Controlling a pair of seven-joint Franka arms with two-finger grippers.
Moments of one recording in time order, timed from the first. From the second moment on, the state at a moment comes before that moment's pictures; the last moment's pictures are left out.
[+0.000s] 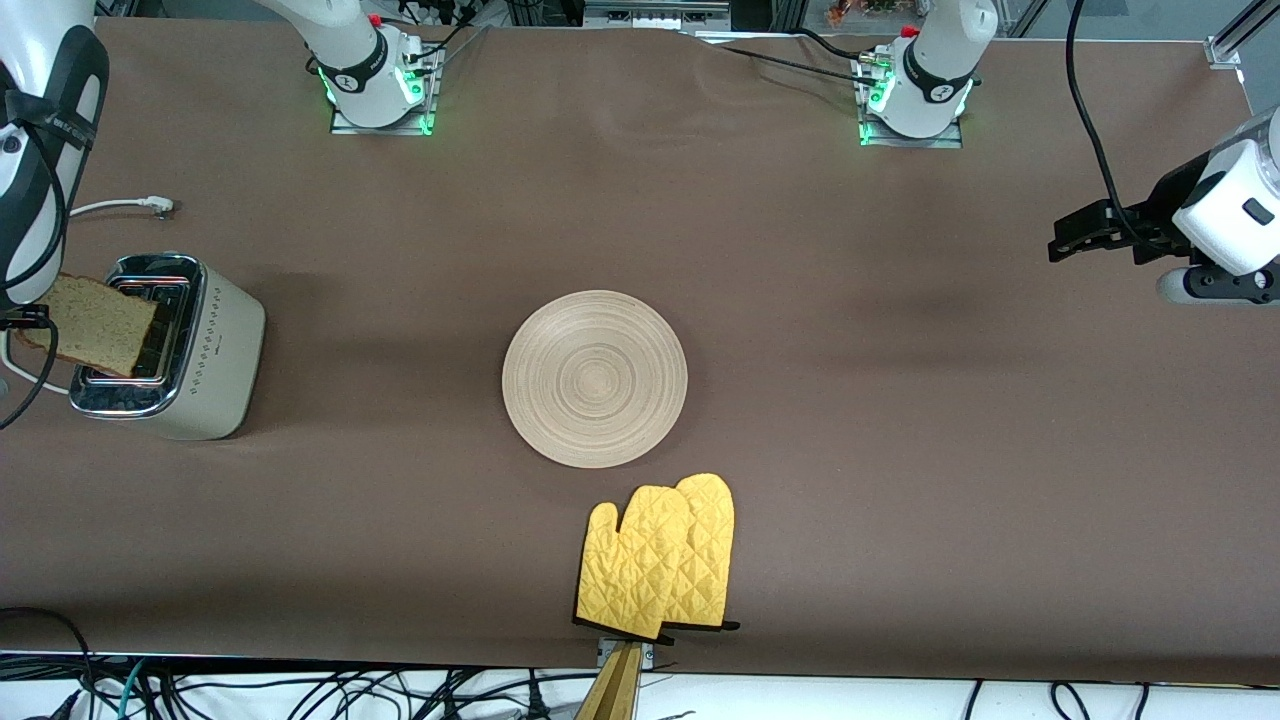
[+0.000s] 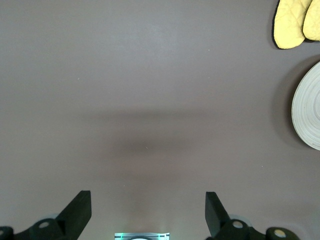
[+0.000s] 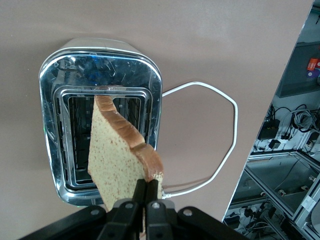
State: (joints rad) left arm -0.05 0.12 0.01 -1.44 -0.06 1.41 -0.07; right arm 0.42 0.57 -0.83 -1.34 -0.02 1.57 -0.43
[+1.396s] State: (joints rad) left arm -0.06 0.12 -0.01 -1.44 0.03 1.43 -0.07; right arm 0.36 0.57 -0.84 -1.33 -0.03 1.59 -0.51
